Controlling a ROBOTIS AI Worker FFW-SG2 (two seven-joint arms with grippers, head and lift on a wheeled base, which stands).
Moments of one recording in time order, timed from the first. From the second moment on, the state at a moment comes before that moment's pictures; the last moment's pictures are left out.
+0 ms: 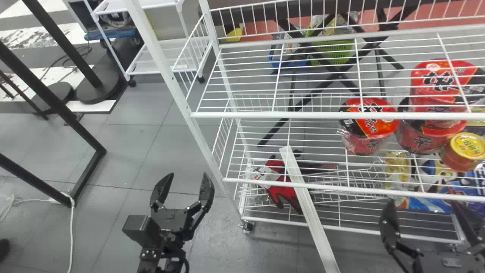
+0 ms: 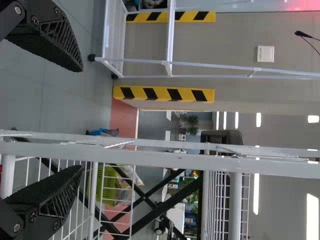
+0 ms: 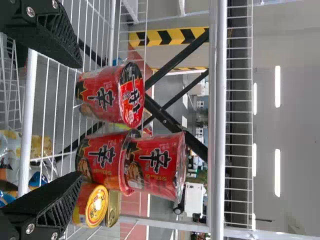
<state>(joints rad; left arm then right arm) 0.41 0.33 -0.09 -1.37 0.37 -0.61 0.03 0.65 -0.01 0.20 -1.78 0.11 -0.34 -0.14</state>
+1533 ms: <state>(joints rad) 0.33 0.36 -0.18 -1.29 0.43 -0.64 0.03 0.90 -0.01 -0.81 -2.74 -0.67 1.06 -0.07</state>
